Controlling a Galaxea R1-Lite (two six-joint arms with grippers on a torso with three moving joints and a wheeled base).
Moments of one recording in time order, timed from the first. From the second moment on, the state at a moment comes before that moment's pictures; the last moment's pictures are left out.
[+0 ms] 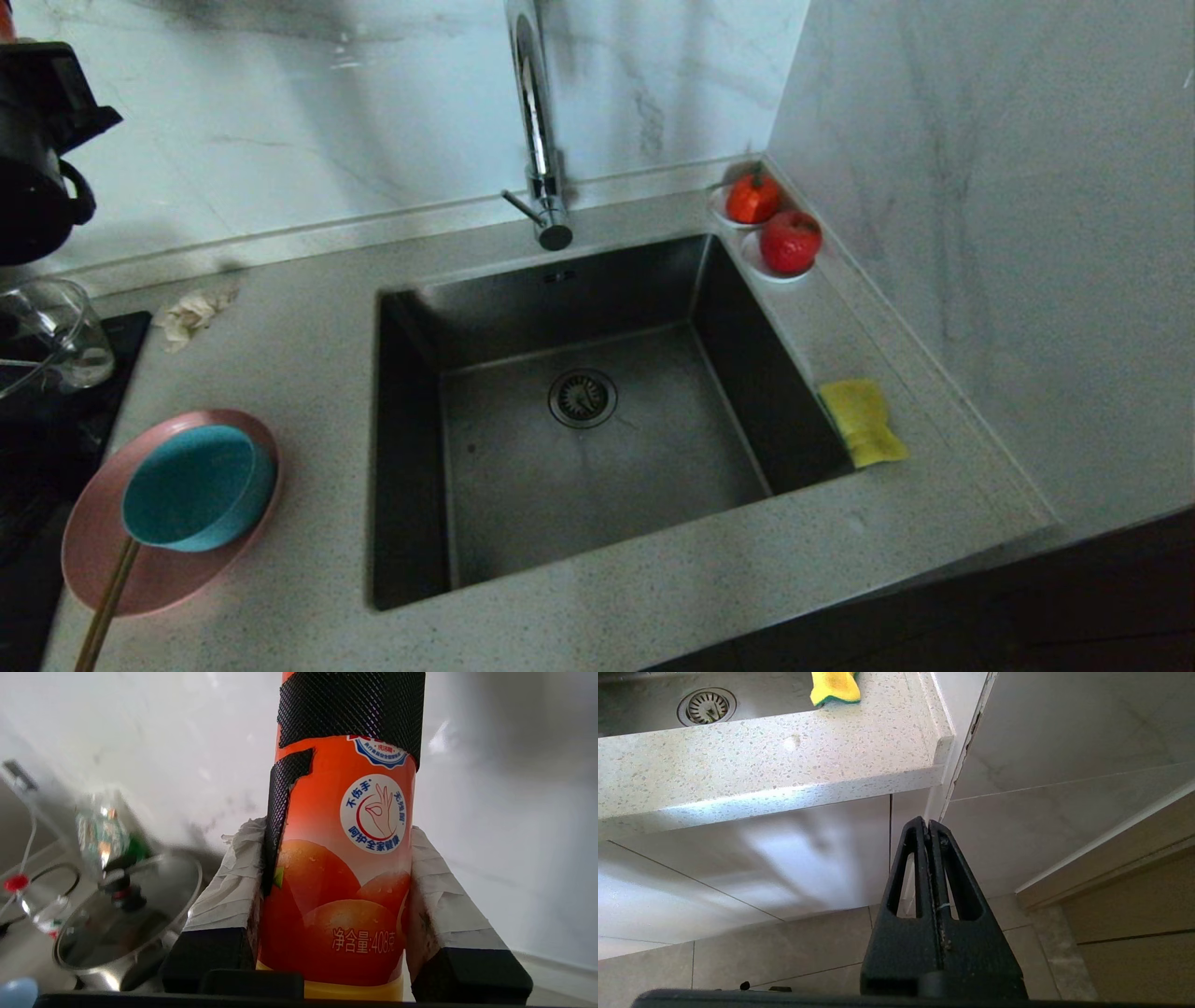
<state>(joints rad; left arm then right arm) -0.05 1.58 -1.20 -0.99 0.77 0.41 0.00 0.00 0.00 0.00 0.00 0.00</state>
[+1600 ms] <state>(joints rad) 0.14 2.00 -1.52 -0.90 0.46 0.17 0.00 0.00 0.00 0.00 0.00 0.00</state>
